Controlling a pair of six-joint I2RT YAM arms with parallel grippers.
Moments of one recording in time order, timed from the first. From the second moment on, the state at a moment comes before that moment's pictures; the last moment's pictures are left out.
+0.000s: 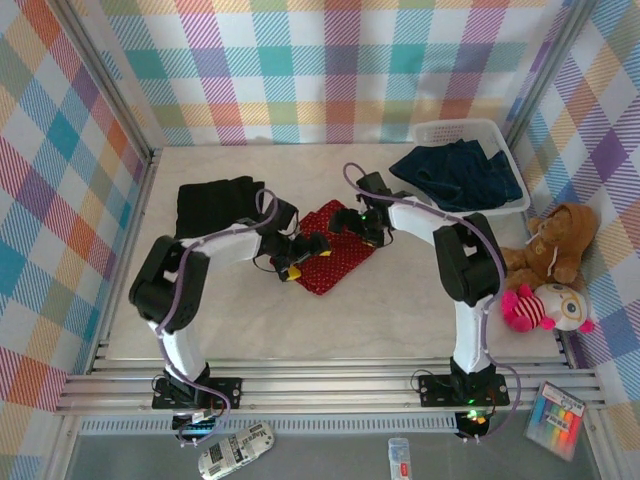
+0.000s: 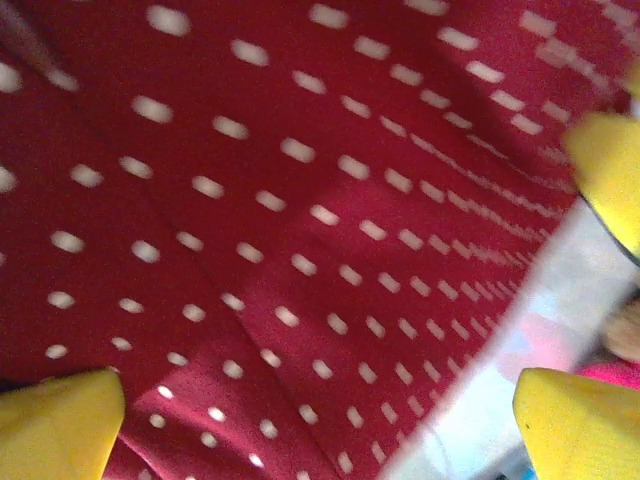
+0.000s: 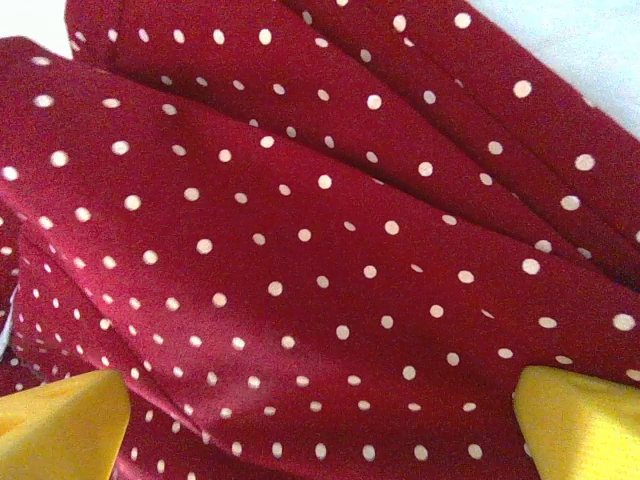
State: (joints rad) left arm -0.49 1.84 1.13 -0.42 0.45 -0.93; right arm 0.46 2.00 1.38 -0.50 -0.29 0.67
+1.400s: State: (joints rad) left arm -0.46 1.83 1.14 -0.39 0.48 -0.88; right arm 0.40 1.82 1.18 -0.40 -0.37 0.70
